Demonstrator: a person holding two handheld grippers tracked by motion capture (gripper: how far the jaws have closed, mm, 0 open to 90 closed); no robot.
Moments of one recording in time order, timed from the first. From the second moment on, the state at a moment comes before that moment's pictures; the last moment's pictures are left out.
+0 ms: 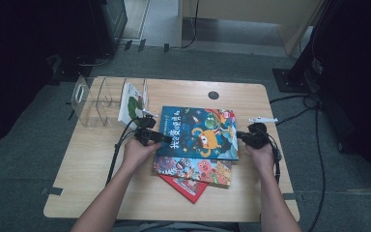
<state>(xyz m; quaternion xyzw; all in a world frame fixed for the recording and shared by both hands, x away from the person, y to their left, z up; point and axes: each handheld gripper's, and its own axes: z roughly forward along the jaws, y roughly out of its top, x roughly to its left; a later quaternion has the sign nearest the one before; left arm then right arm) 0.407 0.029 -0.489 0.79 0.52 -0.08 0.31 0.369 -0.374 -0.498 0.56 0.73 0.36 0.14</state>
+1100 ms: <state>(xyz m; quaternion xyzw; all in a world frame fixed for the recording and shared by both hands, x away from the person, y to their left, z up) 0.393 0.040 -0.394 0.80 0.51 -0.10 0.31 0.367 -0.361 -0.496 0.53 0.75 0.37 0.13</state>
